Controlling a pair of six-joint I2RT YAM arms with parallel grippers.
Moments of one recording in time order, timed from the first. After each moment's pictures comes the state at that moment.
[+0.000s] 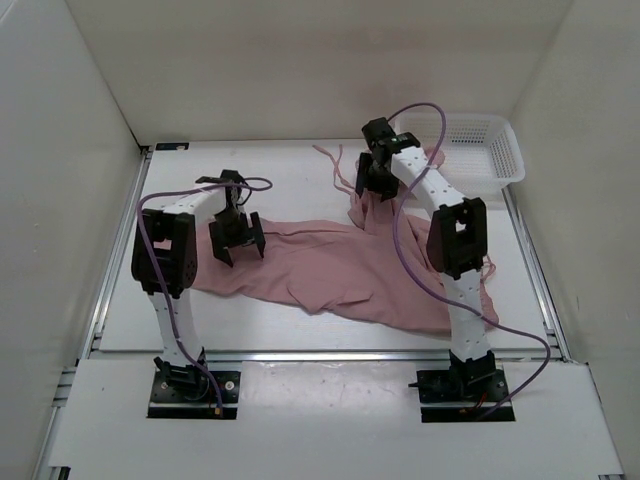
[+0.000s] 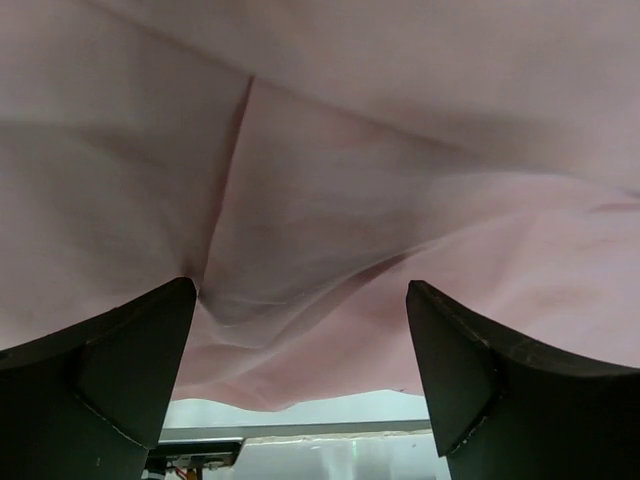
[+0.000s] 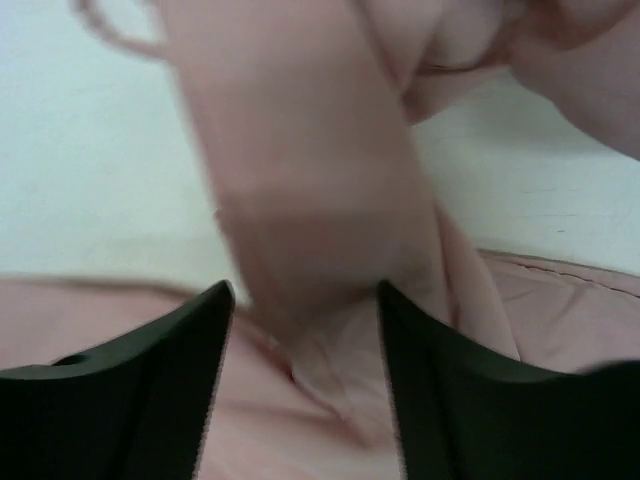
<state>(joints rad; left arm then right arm) -0.17 2.00 1.44 -0.94 0.10 -0.41 0.41 2.25 2.13 -1.00 0.08 0.46</state>
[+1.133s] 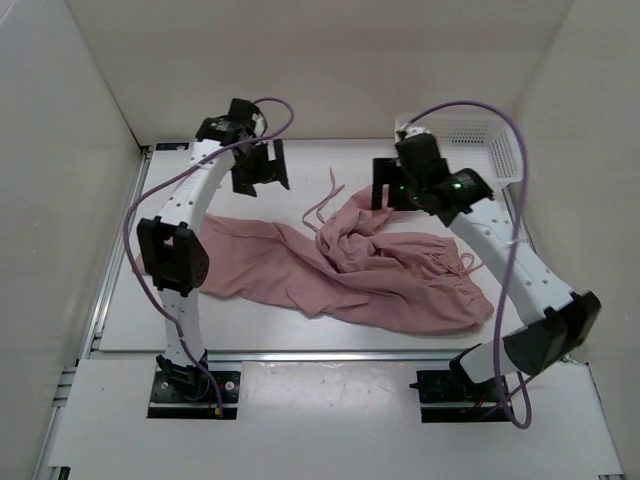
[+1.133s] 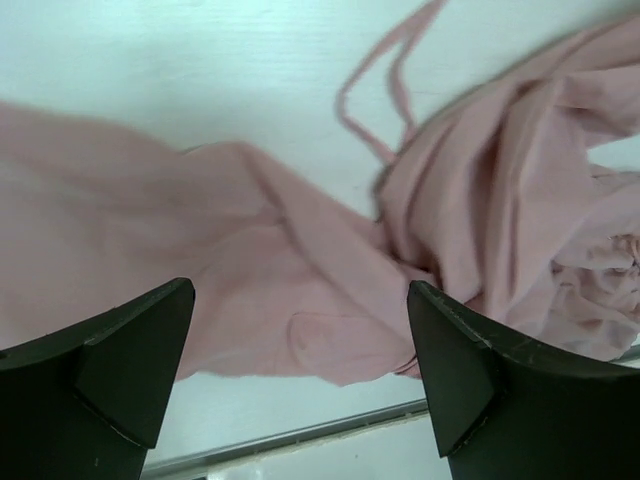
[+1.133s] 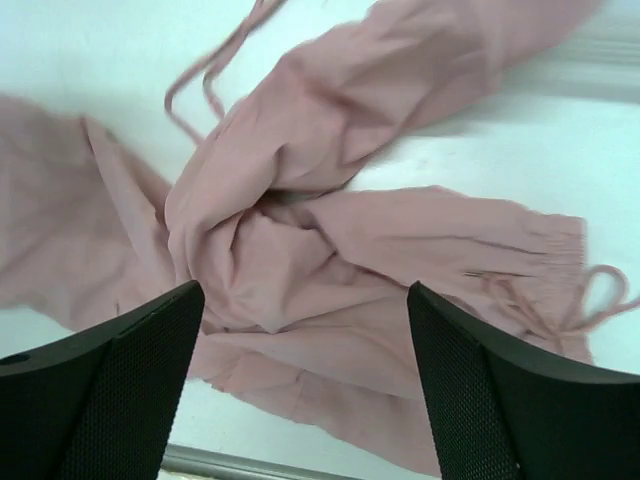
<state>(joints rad) -0.25 2.00 2.06 -1.16 0.15 -0.38 0.61 1.50 1.57 -0.90 0.21 0.37</state>
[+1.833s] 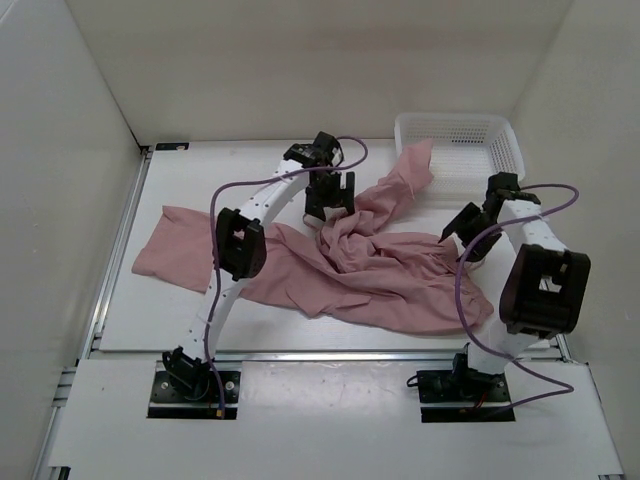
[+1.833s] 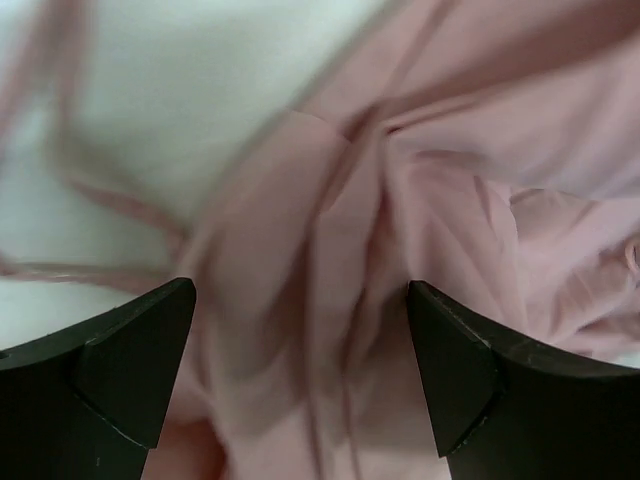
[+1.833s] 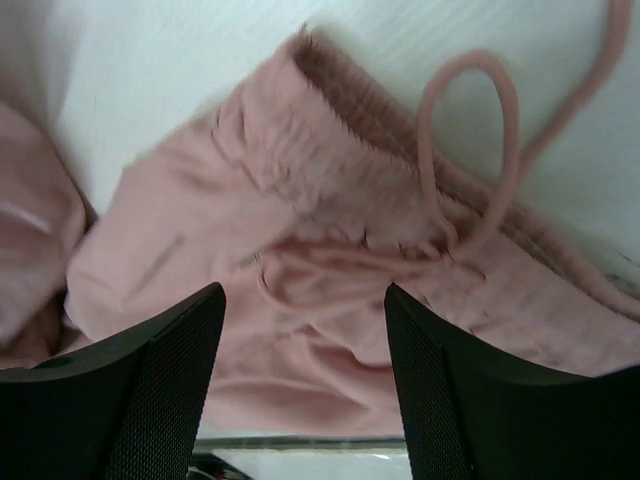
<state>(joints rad) -0.55 2.55 2.50 -1.10 0.26 -0.46 -0.16 1.61 1.17 -0.84 -0.20 0.57</state>
